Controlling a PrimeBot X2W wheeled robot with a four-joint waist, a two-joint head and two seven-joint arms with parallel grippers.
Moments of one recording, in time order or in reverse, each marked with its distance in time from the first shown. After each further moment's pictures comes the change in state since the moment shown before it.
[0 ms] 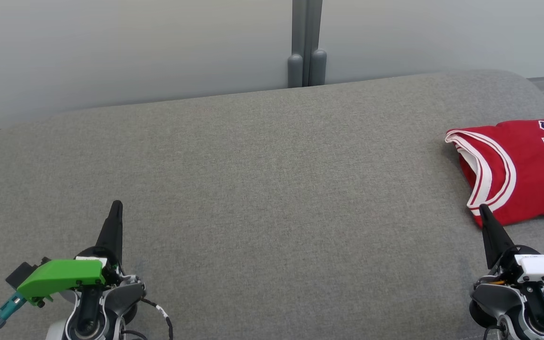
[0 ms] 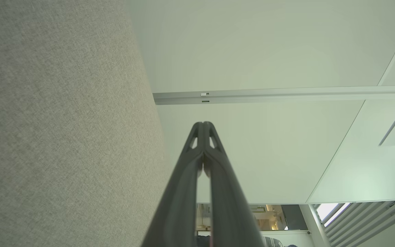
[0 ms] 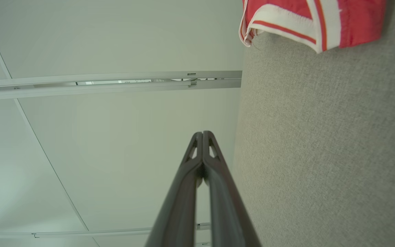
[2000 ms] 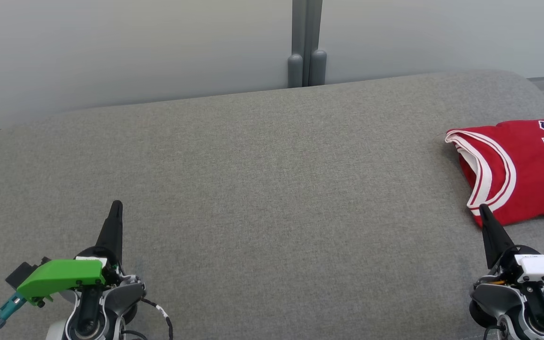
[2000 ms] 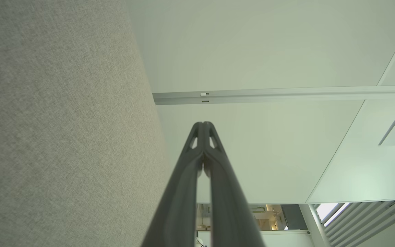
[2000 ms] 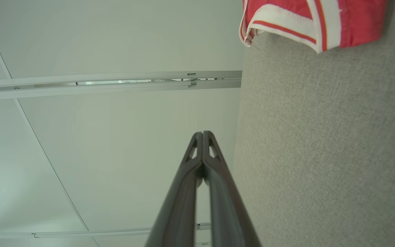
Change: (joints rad) left arm 0.000 0.000 0.000 0.000 0.000 -0.001 0.000; right arm 0.000 0.000 0.000 0.000 0.000 0.000 0.000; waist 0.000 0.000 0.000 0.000
